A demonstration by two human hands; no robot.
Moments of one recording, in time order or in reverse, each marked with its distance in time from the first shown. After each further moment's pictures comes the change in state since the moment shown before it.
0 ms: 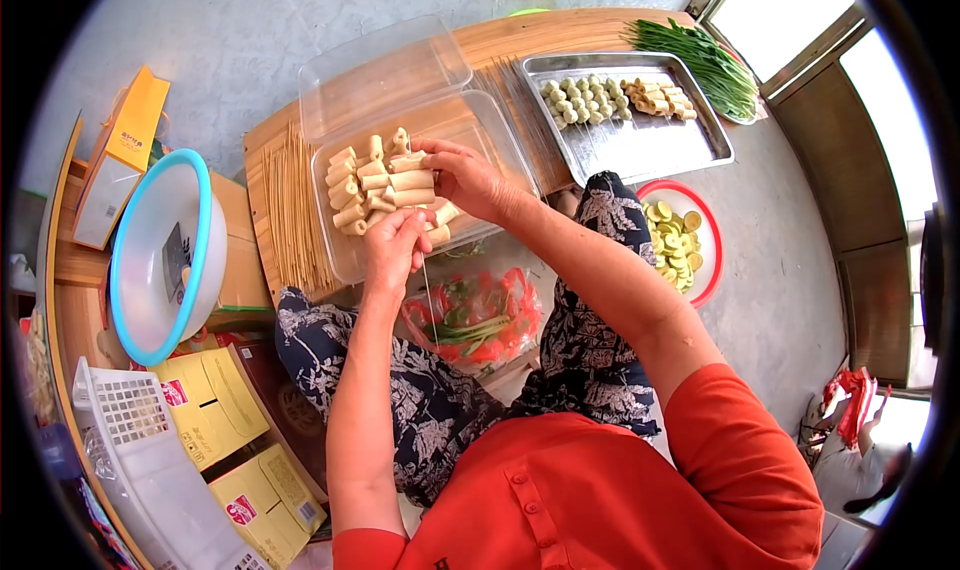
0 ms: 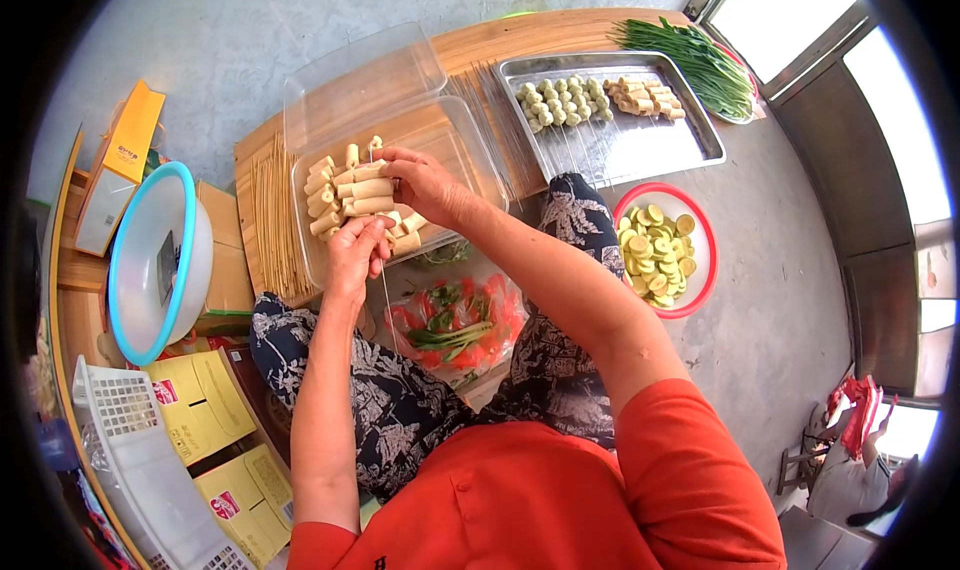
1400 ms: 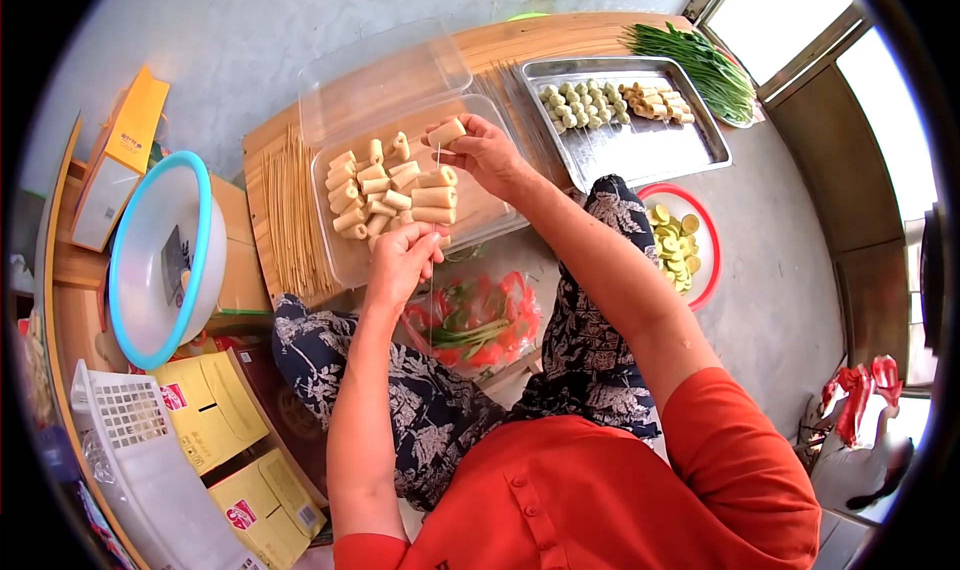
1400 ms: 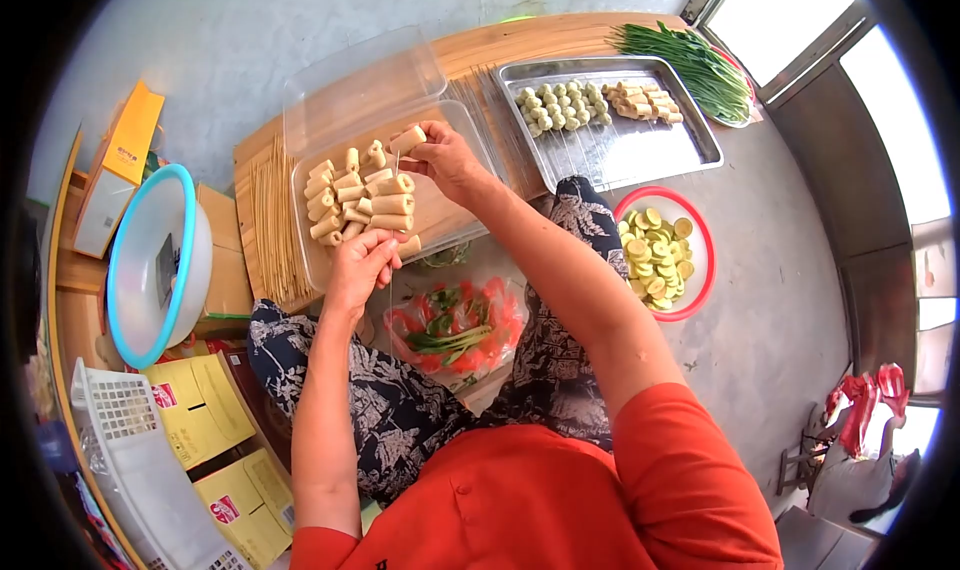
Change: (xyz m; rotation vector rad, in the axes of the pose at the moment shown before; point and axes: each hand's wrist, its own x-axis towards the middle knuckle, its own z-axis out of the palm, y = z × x) left_hand -0.011 0.007 0.002 0.103 -0.115 -0.026; right_hand 0.013 -0.024 -0.032 -0.101 0.122 -0.148
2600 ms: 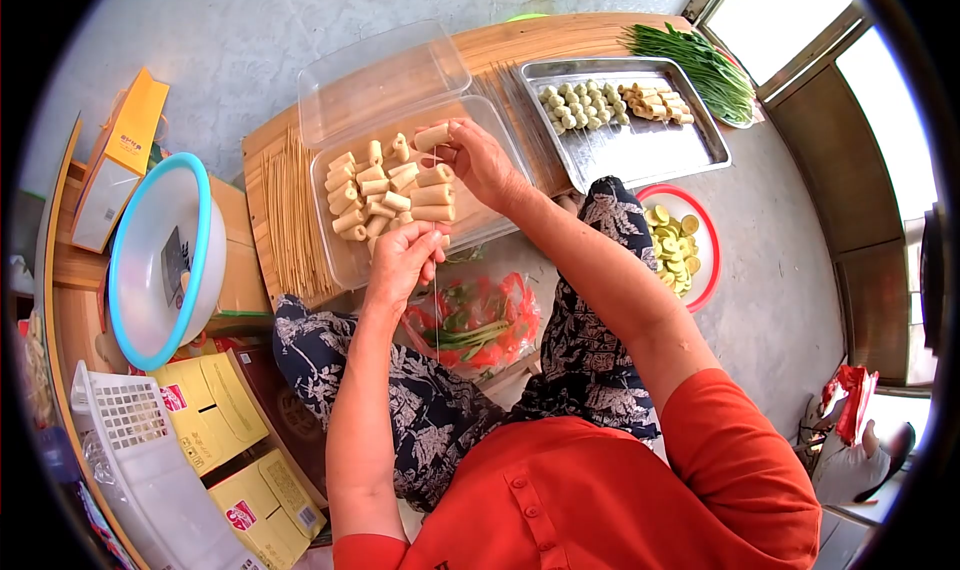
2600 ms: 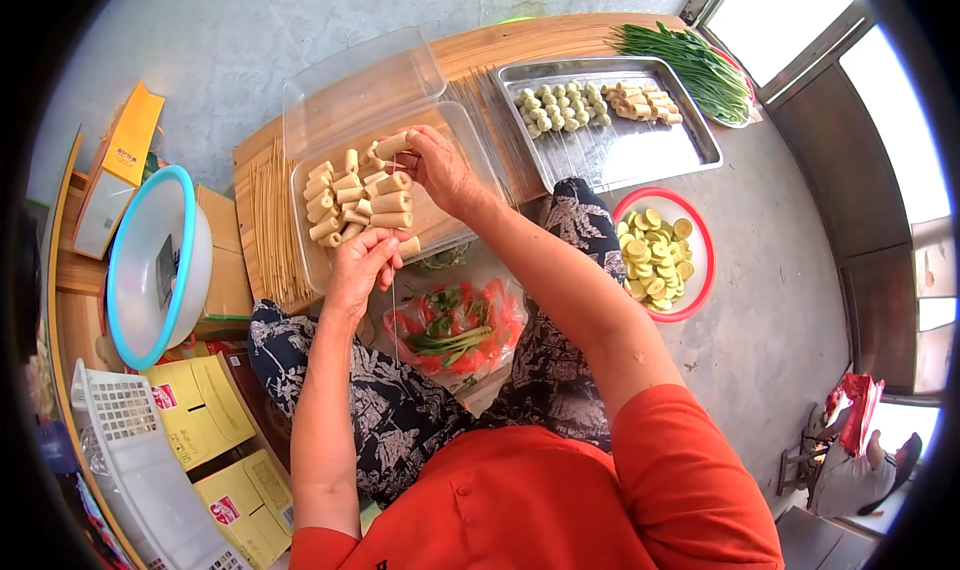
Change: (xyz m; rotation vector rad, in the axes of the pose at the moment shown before) left_hand 0.001 0.002 0.002 -0.111 -0.042 -0.014; right_hand -0.008 0.008 0.012 0.147 -0.115 -0.118
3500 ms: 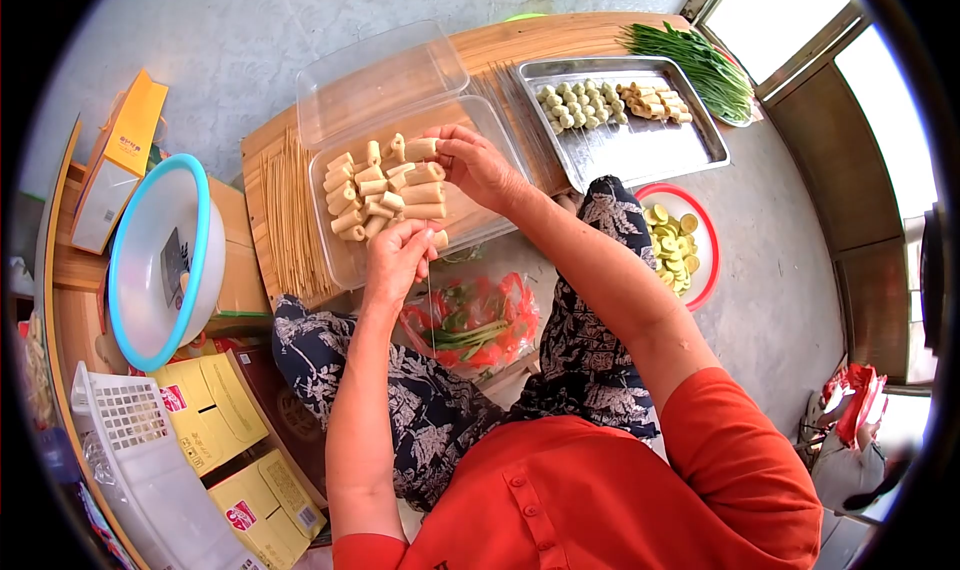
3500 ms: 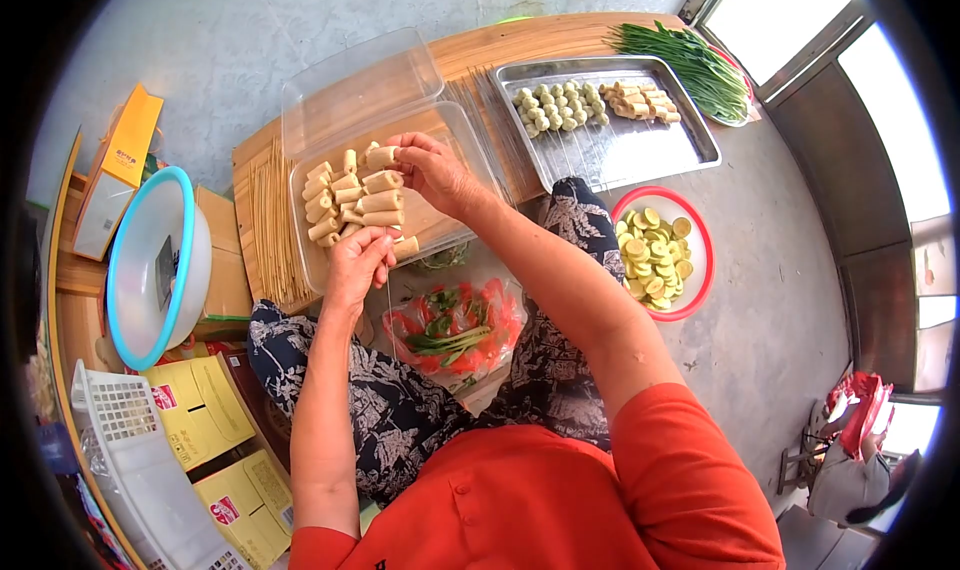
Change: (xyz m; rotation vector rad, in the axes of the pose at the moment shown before) left_hand 0.003 -0.004 -0.002 0.069 0.066 0.039; right_hand -0.002 -0.002 0.003 -0.042 0.024 0.143
